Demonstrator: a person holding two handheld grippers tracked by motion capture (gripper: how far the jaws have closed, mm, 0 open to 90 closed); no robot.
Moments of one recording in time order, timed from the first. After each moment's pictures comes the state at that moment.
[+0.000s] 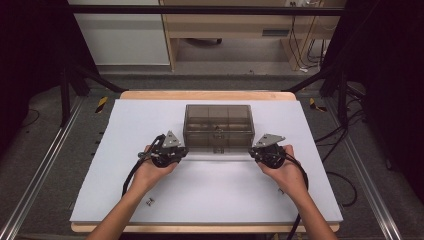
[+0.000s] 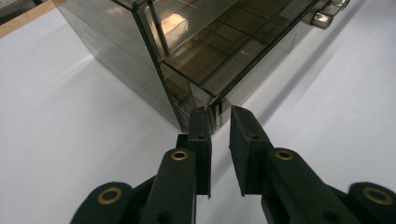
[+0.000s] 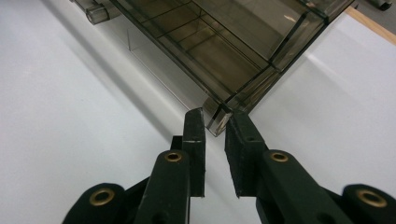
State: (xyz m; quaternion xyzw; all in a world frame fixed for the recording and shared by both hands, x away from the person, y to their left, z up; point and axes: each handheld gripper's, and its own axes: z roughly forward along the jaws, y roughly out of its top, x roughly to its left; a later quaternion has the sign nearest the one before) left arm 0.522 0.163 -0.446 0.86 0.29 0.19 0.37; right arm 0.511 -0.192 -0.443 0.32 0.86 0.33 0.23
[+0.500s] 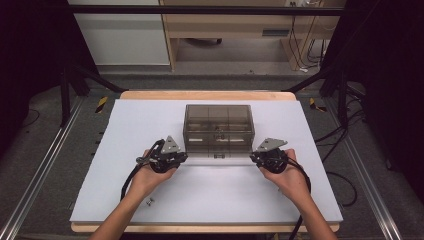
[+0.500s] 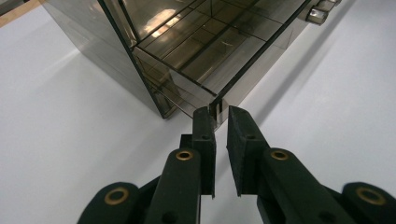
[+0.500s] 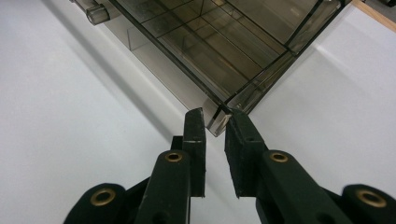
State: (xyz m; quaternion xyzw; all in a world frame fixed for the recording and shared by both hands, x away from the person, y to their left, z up) left arm 0.504 0.164 -0.445 0.87 0.28 0.18 0.37; right arm 0.495 -0.194 -0.441 0.32 0.86 0.33 0.23
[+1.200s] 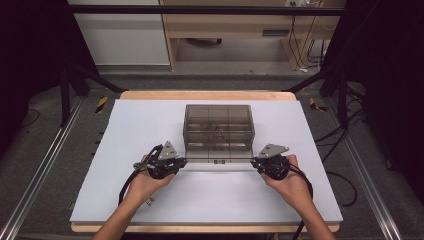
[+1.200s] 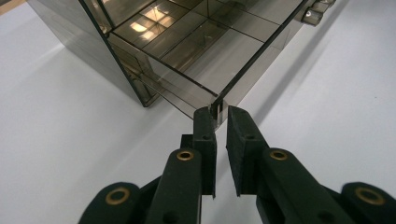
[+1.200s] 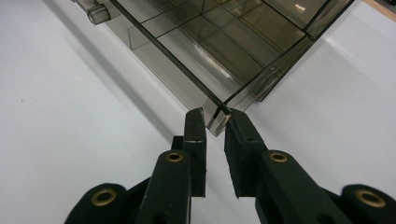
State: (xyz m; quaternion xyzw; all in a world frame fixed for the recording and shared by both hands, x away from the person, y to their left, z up) left arm 0.488 0.167 -0.447 0.87 0.27 0.17 0.38; right arm 0.476 -0.193 -0.442 0.32 0.86 0.33 0.22
